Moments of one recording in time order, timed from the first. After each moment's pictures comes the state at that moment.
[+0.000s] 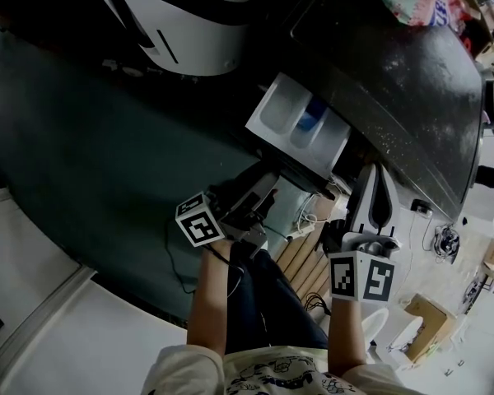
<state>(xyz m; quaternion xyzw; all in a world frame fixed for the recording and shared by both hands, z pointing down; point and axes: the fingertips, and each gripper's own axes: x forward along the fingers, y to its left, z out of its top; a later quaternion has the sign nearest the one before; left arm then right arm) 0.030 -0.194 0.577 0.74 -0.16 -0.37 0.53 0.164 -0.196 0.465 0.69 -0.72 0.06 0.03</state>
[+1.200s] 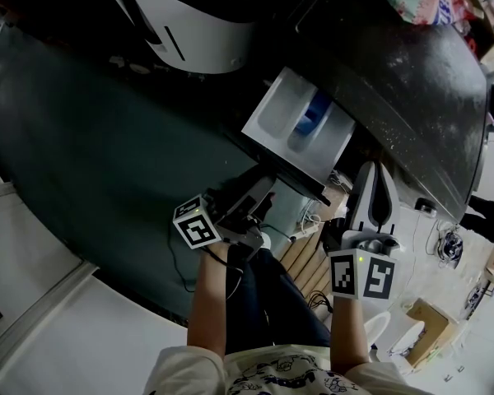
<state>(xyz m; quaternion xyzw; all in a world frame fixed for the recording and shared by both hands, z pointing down) 0.021 -0.176 0.580 0.75 -0.17 -0.37 0.53 0.161 -0.191 0.472 0.68 -0.73 0.07 0.03</state>
